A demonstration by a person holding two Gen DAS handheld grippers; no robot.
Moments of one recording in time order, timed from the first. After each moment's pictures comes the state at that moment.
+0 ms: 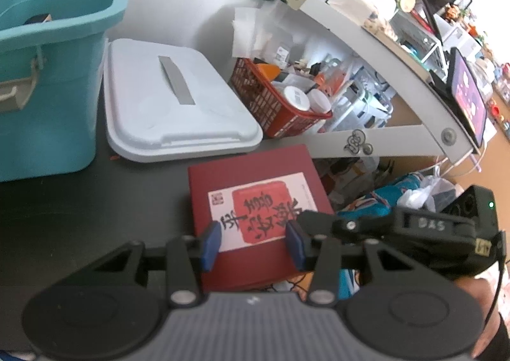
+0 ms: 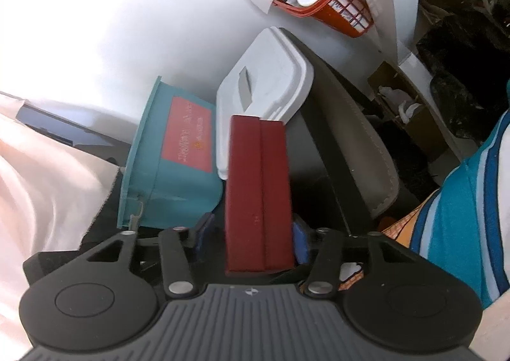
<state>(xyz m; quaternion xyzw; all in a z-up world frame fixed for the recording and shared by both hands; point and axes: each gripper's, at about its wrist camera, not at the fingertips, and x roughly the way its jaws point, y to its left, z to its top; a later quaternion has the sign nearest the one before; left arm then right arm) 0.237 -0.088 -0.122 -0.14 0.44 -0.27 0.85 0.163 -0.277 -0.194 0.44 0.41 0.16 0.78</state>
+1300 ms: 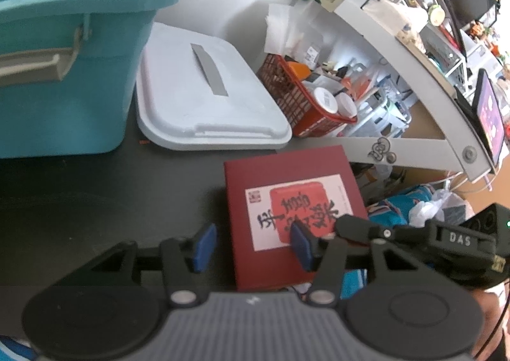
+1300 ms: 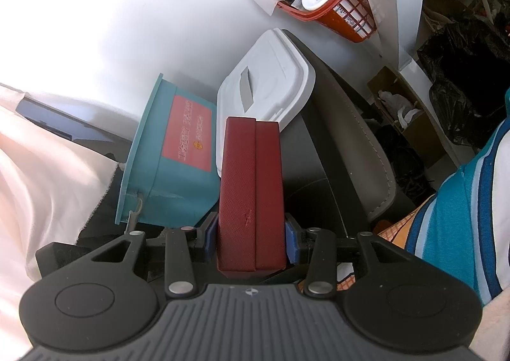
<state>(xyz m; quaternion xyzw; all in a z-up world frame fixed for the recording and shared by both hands) 0.245 -0.069 -0.133 -0.17 0.47 -0.24 0.84 0.160 -0.278 -0.189 0.43 0.40 0.17 0.79</state>
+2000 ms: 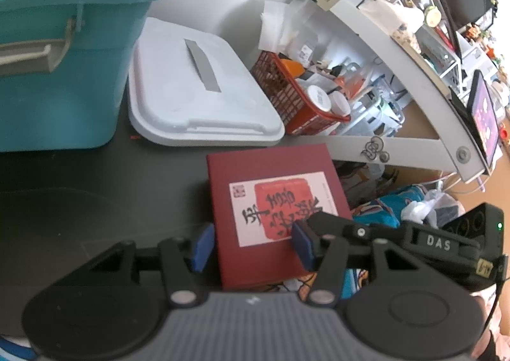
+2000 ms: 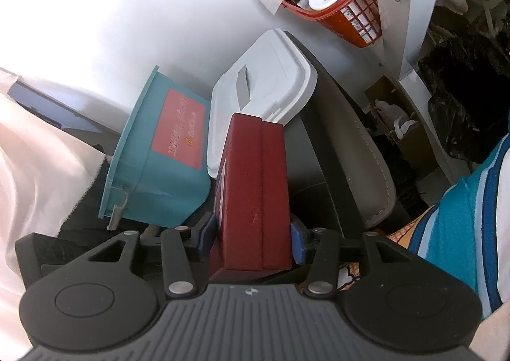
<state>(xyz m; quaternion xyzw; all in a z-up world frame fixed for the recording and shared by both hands) 0.244 -0.069 -0.134 -0.18 0.47 -0.24 0.83 0.166 -0.262 -0.192 0.39 0.40 0.16 0.81</state>
